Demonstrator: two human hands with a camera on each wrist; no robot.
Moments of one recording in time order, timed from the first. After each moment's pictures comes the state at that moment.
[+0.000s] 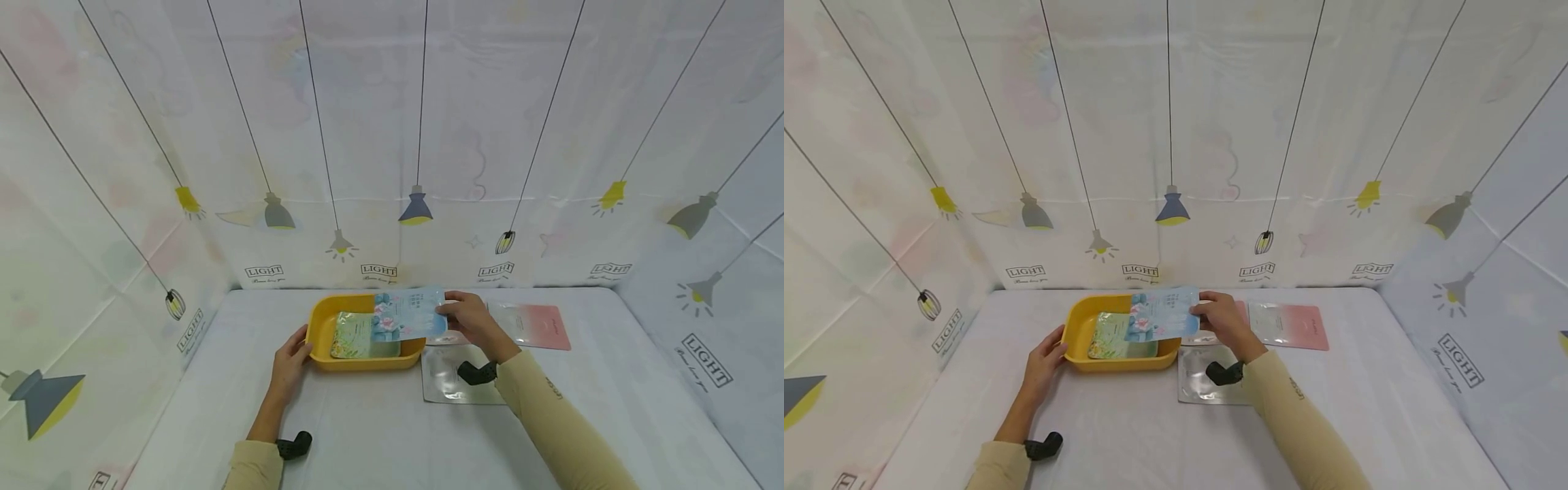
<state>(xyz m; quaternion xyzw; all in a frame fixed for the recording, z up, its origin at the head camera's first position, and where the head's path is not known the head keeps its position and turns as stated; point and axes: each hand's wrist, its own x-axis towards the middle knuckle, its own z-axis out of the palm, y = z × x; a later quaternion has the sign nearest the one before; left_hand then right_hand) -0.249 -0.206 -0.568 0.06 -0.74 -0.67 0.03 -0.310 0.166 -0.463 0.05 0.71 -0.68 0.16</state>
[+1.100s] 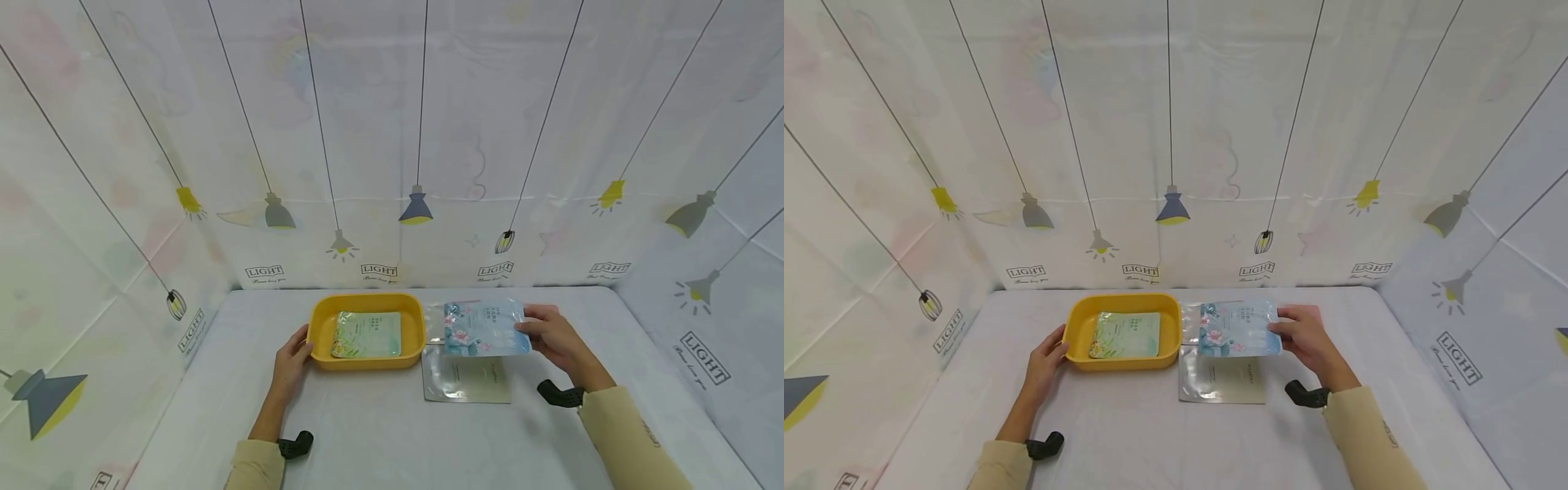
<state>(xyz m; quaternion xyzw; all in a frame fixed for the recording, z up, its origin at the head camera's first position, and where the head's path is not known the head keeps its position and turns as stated) -0.250 -0.206 -0.570 0.06 -0.74 -0.67 0.02 -0.272 0.310 -0.474 0.00 0.74 -0.66 0.15</state>
